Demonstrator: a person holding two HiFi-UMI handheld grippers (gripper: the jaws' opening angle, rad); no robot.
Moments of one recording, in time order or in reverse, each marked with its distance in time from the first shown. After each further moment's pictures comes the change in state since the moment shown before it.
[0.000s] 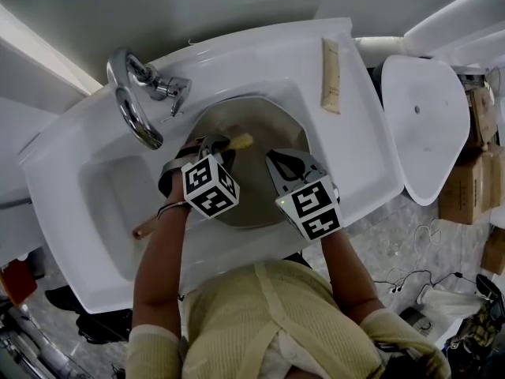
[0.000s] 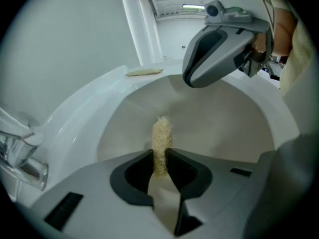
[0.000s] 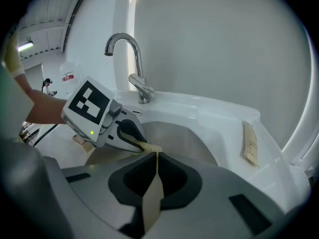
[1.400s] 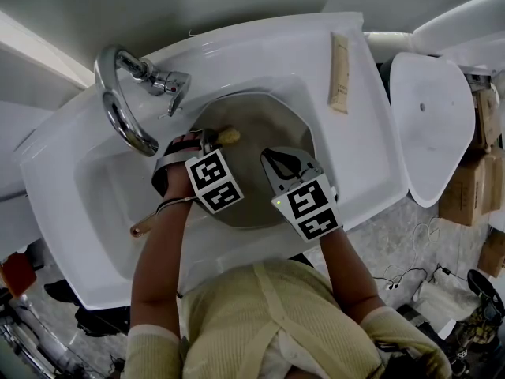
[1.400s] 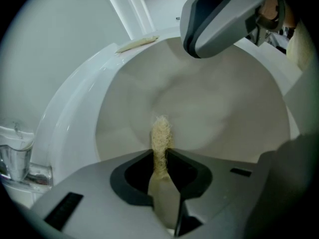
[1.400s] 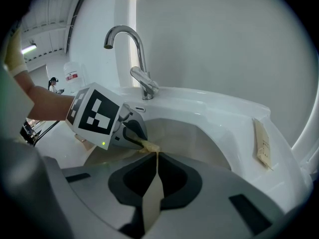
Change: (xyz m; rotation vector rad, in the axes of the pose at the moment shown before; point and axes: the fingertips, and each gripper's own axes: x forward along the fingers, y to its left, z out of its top) left arm 0.017 0.014 -0.040 0.121 0.274 0.056; right arm 0.020 0.006 -0.004 -0.014 0.024 0.063
